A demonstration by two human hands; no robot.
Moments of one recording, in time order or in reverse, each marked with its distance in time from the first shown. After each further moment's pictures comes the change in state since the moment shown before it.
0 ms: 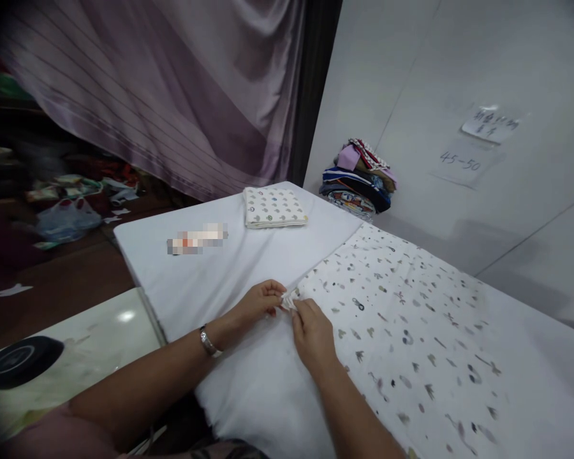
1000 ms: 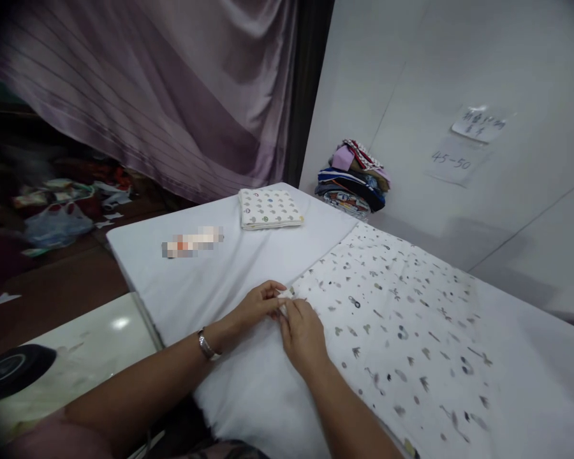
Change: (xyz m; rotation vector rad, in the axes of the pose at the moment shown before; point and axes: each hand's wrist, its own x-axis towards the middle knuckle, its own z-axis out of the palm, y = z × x) left_hand -0.004 0.000 0.004 0.116 -0.076 0.098; right_hand -0.003 -0.009 0.010 -0.147 -0.042 -0.106
